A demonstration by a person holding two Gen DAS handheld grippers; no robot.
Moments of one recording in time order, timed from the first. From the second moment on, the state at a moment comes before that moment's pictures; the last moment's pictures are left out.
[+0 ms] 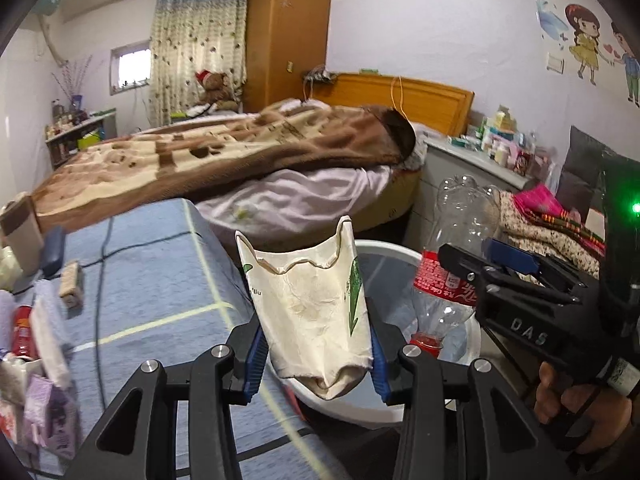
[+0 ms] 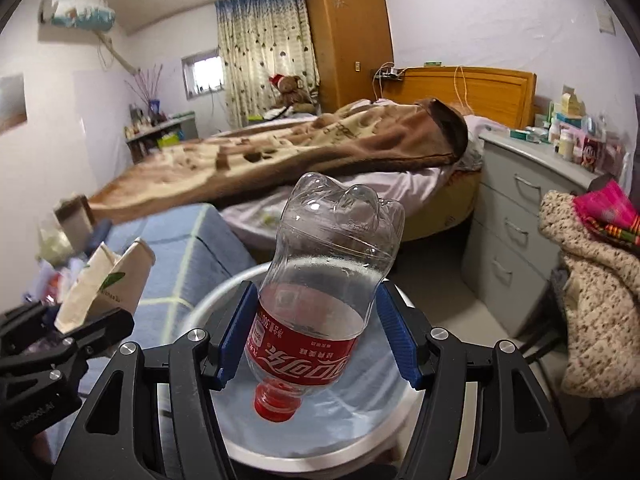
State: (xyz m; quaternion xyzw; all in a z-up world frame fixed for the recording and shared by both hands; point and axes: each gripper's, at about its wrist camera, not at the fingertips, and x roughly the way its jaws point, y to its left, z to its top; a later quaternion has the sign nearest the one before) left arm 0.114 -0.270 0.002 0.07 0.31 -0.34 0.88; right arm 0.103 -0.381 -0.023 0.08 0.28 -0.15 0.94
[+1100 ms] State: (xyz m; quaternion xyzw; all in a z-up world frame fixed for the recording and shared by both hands) left arm 0.122 -0.248 0.005 0.06 0.32 -0.32 0.89; right arm 0.092 -0.391 -0.017 0.13 0.28 -0.14 0.94
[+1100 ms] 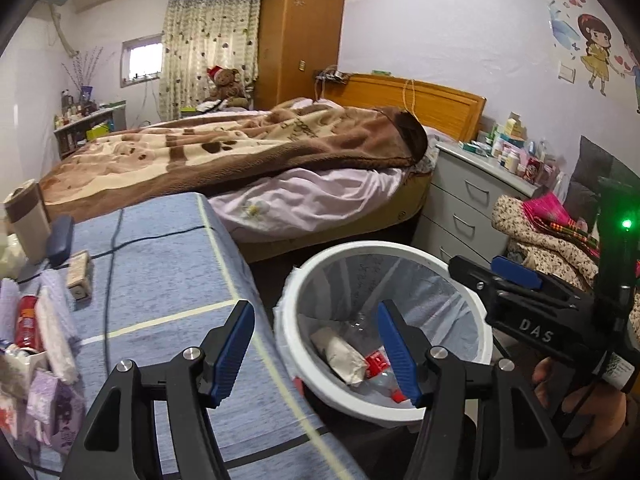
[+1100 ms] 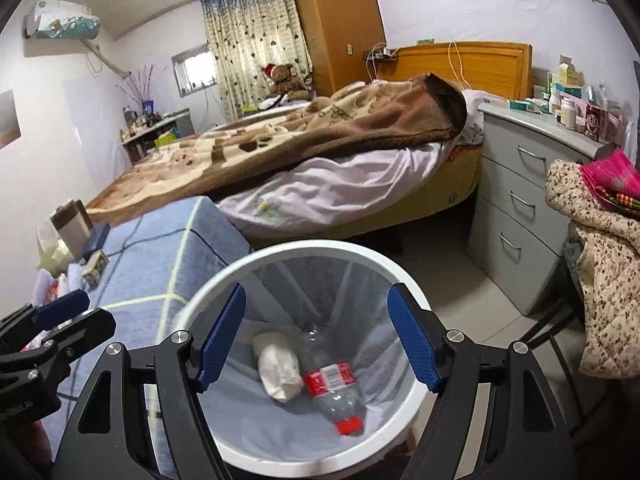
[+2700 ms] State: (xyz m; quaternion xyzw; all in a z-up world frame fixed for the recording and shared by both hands) left arm 0.142 0.096 -0.023 -0.04 0.35 -0.07 0.93; right arm 0.175 -0.130 -0.039 0.11 0.36 0.15 0.91
